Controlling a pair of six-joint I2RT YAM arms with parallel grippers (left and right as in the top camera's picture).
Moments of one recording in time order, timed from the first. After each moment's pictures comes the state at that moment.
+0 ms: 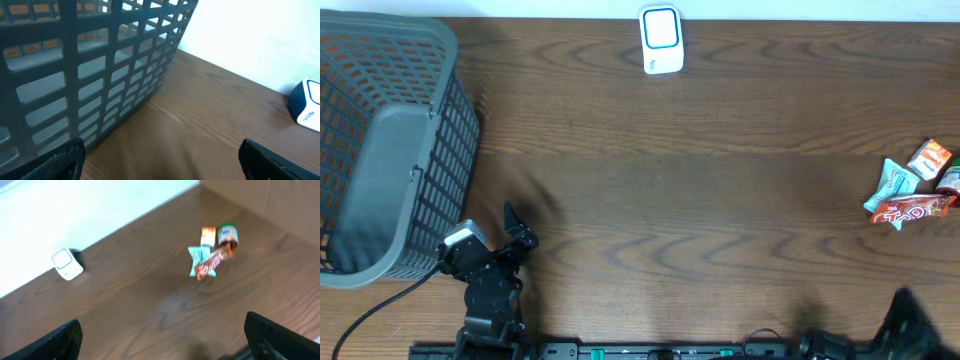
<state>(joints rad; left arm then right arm) -0.18 0.05 0.09 -0.26 -0.50 -0.38 -0.33 0.64 1.86 -1.69 0.00 0.28</state>
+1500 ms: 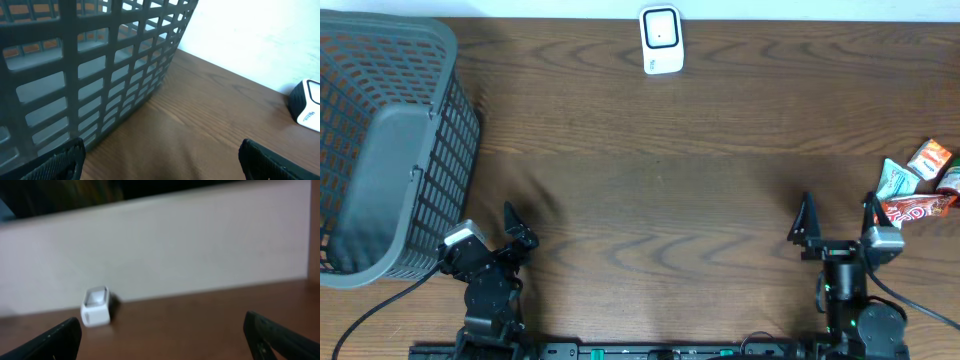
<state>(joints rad) -0.18 0.05 0.09 -0.26 -0.51 -0.38 -0.09 0.01 0.07 0.10 -0.09 0.18</state>
